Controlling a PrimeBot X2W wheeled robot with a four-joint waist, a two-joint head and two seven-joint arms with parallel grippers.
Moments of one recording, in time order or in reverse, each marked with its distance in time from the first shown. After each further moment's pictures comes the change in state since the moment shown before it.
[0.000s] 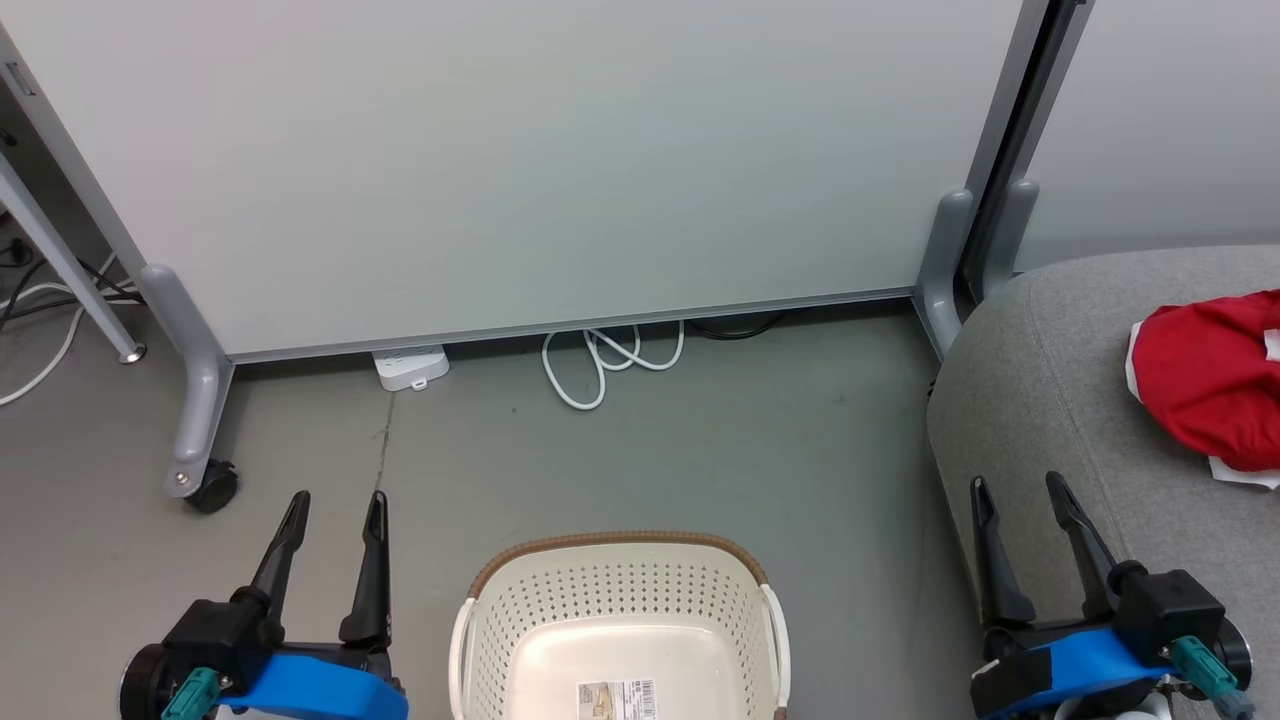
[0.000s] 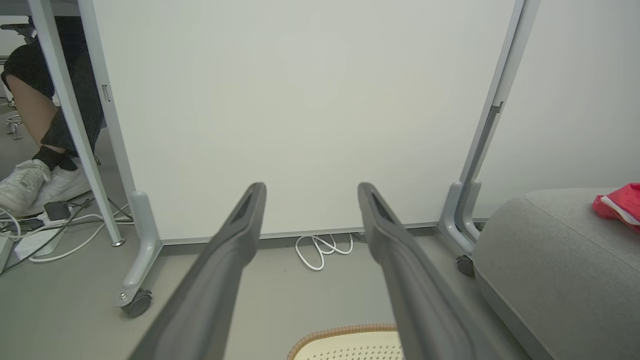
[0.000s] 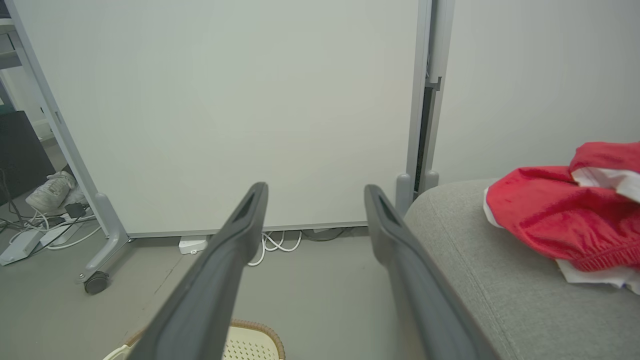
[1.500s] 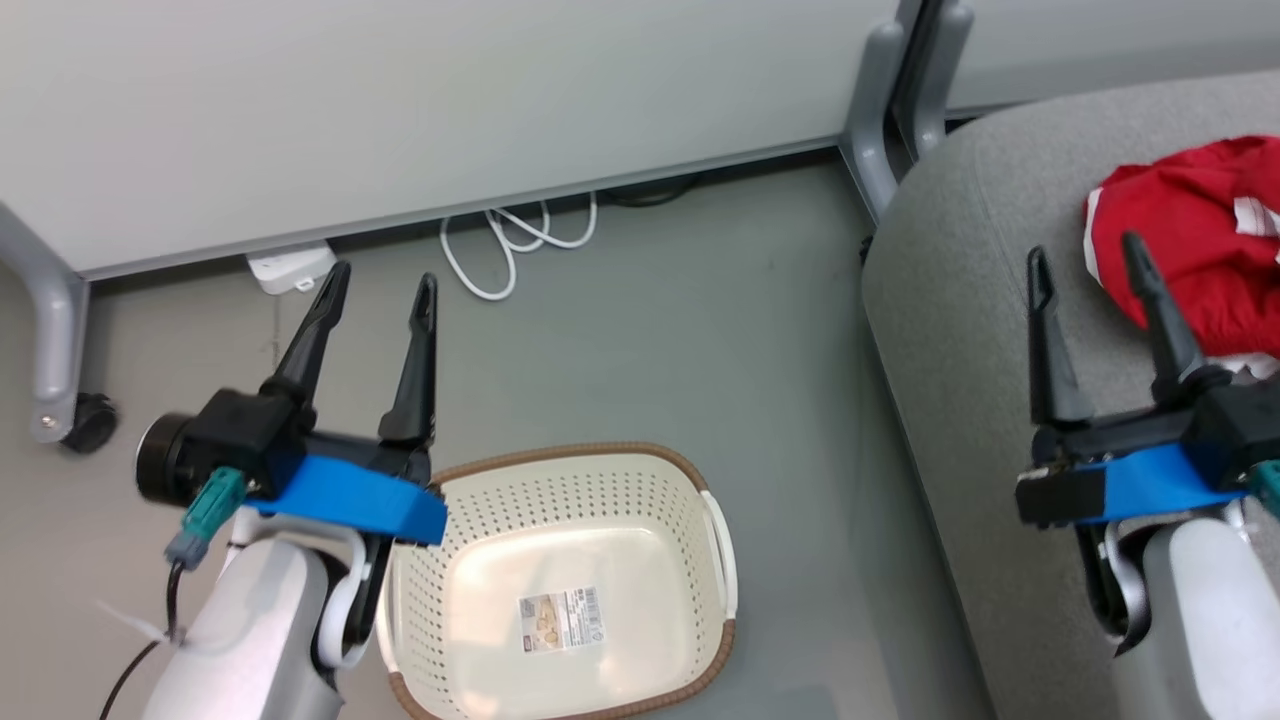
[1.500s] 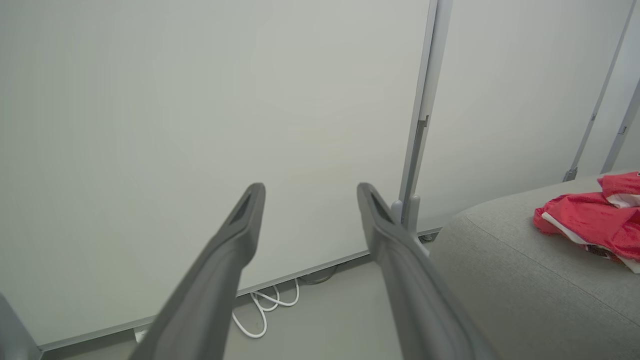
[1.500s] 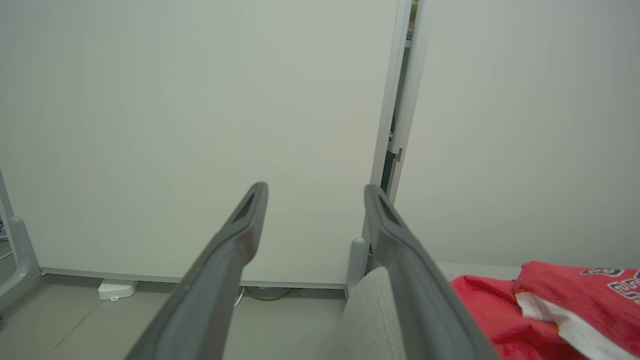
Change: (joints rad) left arm -0.359 0.165 -0.340 -0.017 -0.208 0.188 0.000; right arm -0.286 -0.100 0.004 -0.072 -0.046 0.000 0.000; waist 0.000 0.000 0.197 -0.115
